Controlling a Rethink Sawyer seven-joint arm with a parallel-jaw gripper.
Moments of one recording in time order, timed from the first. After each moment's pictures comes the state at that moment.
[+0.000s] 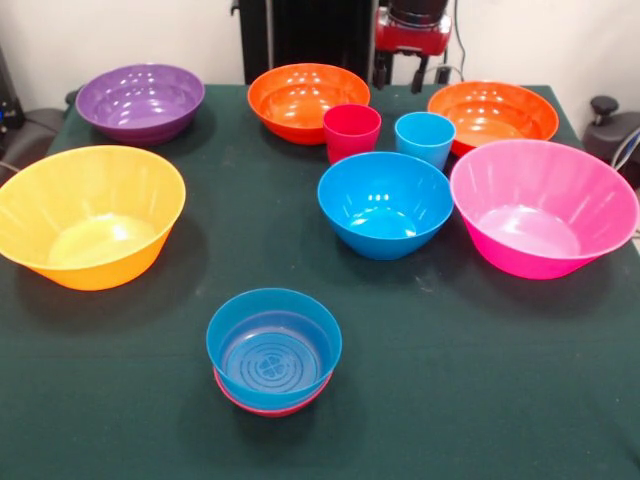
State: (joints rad) arm -0.05 -0.51 -0.07 2.26 -0.07 -0.13 1.85
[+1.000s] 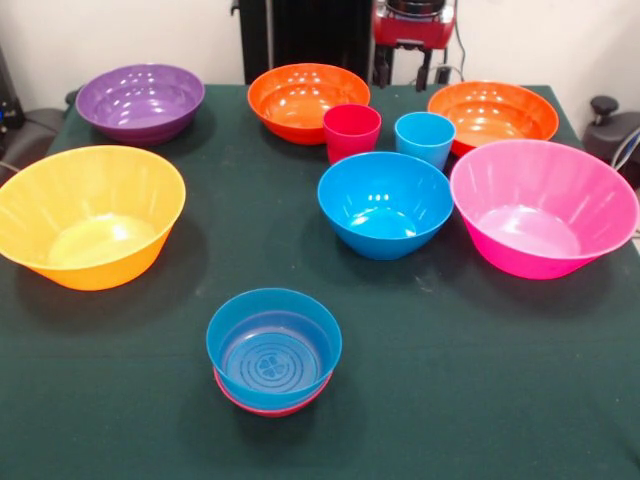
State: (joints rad) arm -0.13 -0.62 -0.02 2.26 -0.07 -0.06 1.85
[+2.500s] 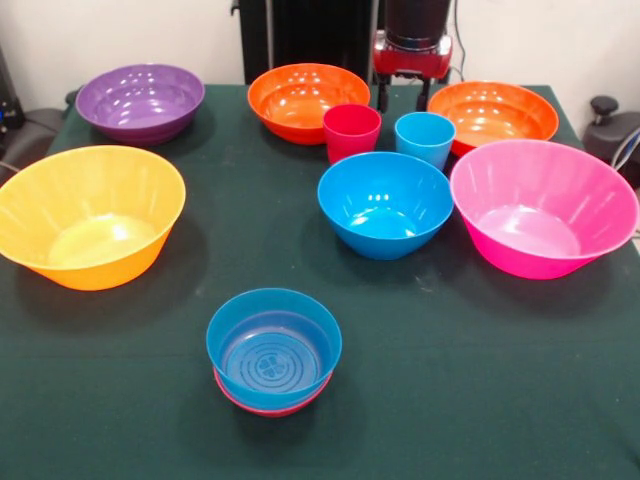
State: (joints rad) arm -0.15 -0.49 0.00 2.18 -0.07 -0.06 1.85
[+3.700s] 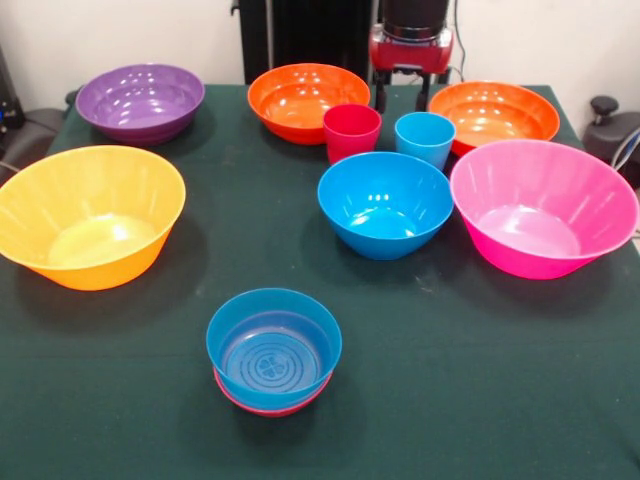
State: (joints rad) arm -0.17 -0.57 0.01 2.18 -0.07 -0.05 1.85
